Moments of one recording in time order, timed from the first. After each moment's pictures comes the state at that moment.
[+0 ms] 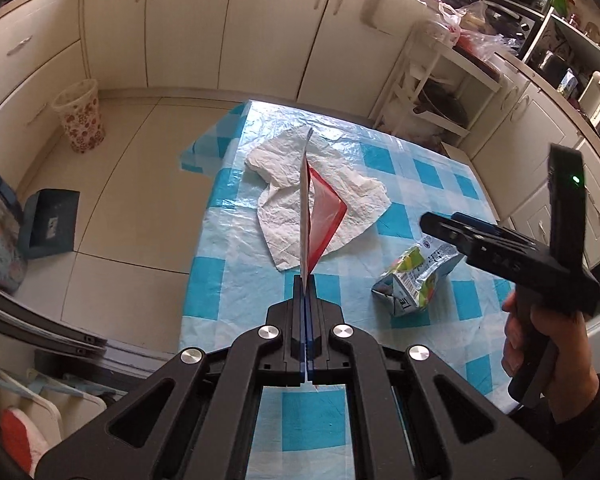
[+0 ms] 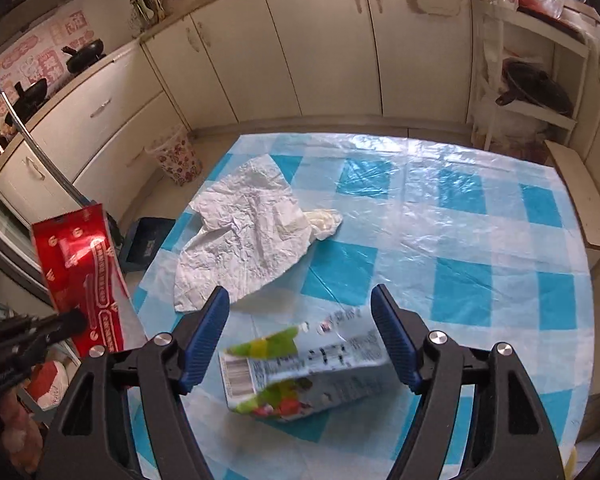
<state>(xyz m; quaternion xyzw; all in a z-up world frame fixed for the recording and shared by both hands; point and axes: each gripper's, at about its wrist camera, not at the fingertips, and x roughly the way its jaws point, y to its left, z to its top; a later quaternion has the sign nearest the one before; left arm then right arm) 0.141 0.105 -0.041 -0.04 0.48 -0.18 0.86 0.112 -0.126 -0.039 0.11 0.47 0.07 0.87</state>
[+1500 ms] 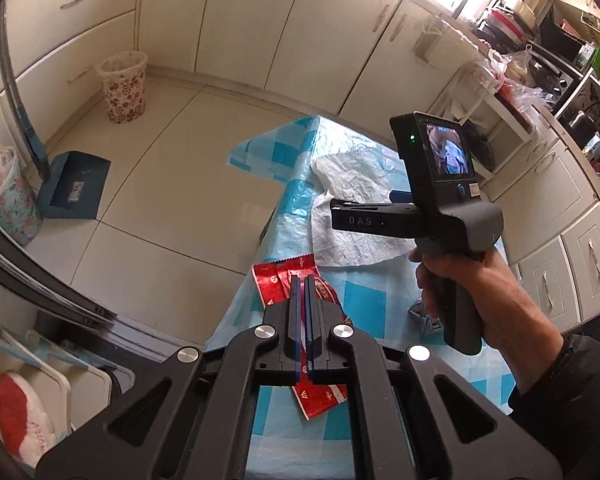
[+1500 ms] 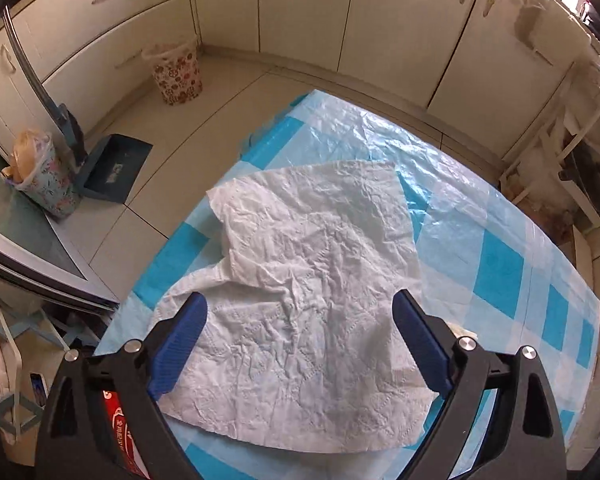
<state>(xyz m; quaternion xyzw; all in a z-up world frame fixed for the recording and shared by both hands) 0.150 0.181 -0.034 -0.11 0.49 -0.13 0.85 0.227 -0.005 -0.096 -0.07 0.55 0.08 0.83</state>
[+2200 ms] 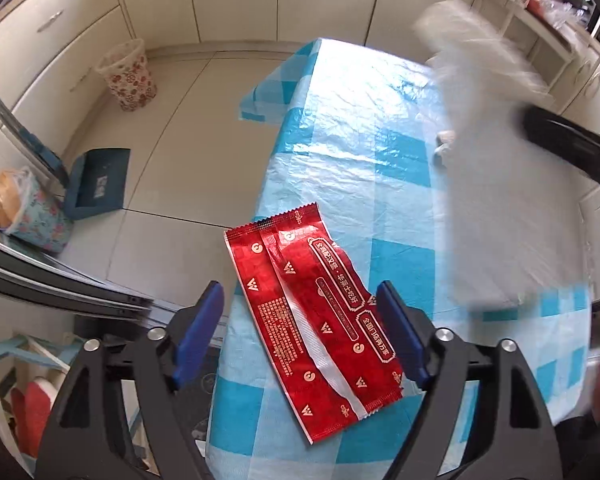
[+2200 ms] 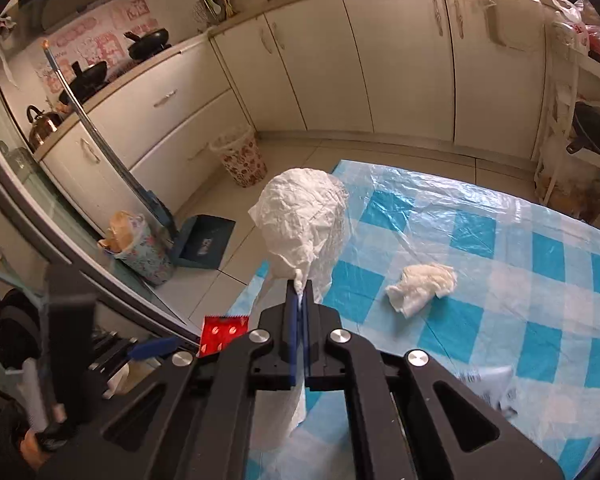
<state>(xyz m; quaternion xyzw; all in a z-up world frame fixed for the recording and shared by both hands) 0.177 0.108 -0.100 0.03 0.56 -0.06 0.82 0.099 -0.081 0.007 0.10 0.42 0.18 0.88</state>
